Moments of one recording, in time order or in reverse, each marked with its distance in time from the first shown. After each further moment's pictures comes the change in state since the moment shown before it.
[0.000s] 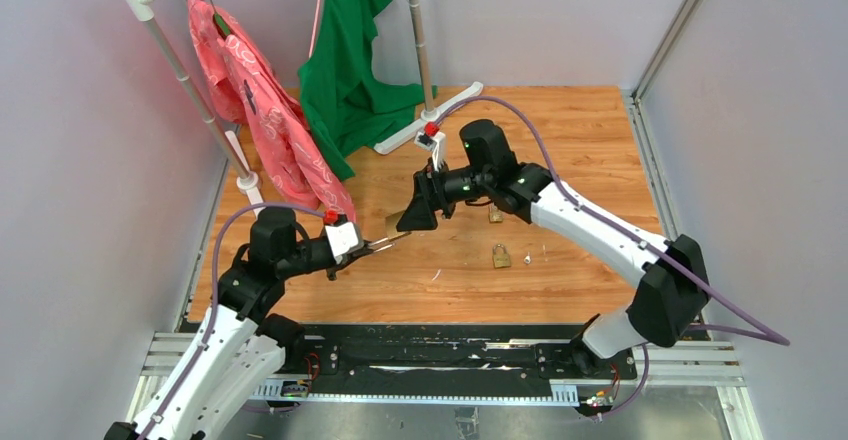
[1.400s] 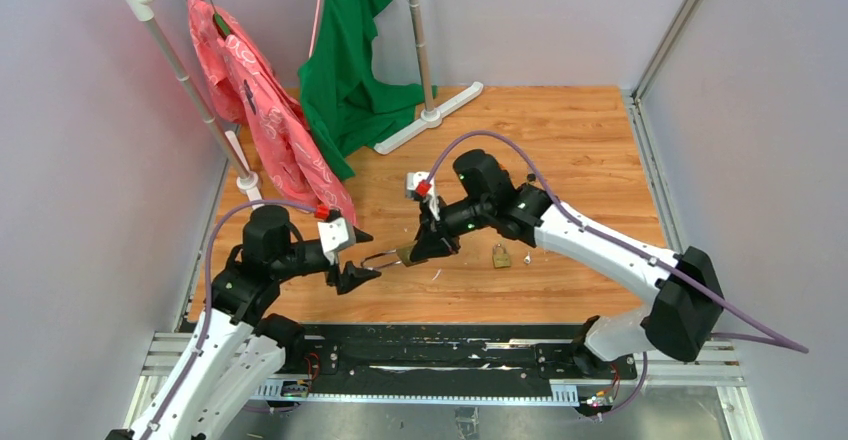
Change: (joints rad) left arm 0.008 -0.014 0.027 -0.070 0.134 -0.114; right arm 0.119 -0.081 -0.109 -0.132 0.025 -0.587
